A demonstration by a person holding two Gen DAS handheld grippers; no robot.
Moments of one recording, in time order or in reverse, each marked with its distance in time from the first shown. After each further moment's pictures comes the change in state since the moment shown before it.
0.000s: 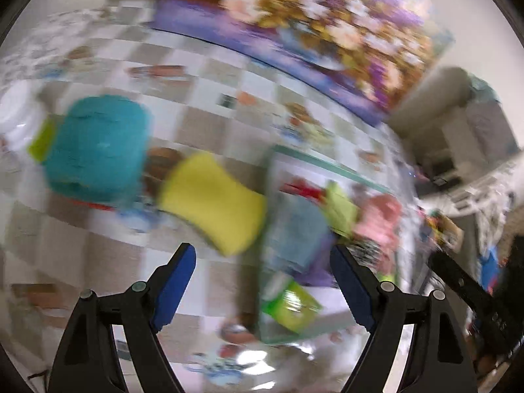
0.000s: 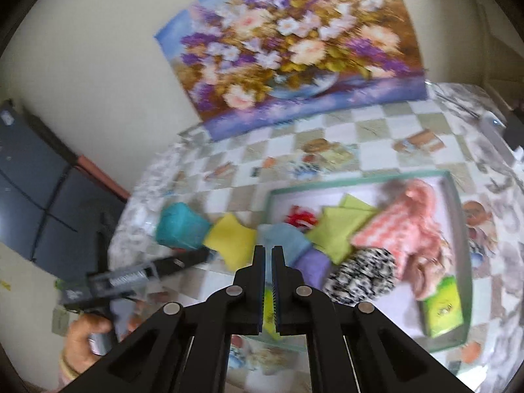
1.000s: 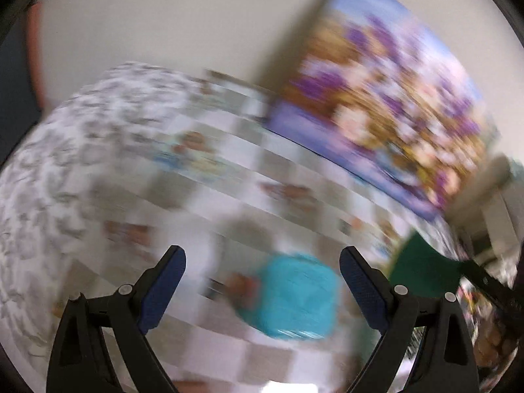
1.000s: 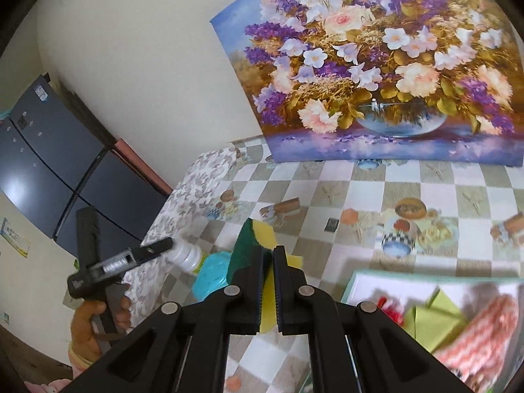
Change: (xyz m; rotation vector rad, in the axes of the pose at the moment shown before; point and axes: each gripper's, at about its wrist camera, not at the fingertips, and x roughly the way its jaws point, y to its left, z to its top) left arm -0.080 0.112 0.077 -0.048 -0.275 0.148; right arm 0.079 0.076 0.080 -0.166 -0.014 0.218
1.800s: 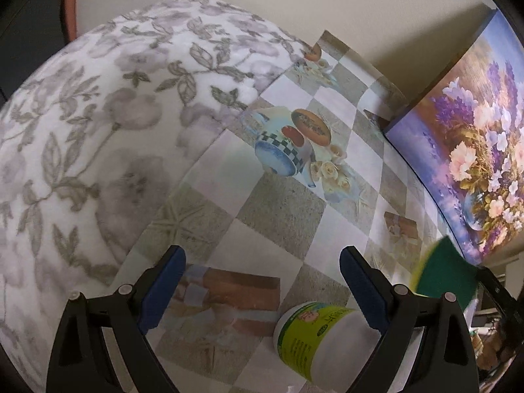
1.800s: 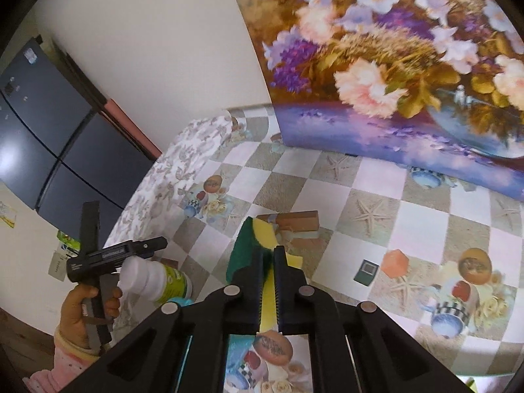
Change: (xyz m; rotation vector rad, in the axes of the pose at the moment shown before) left arm 0.091 0.154 0.039 -0.259 0.111 0.104; right arm 0.152 0.006 0.048 -0.111 0.138 -0.015
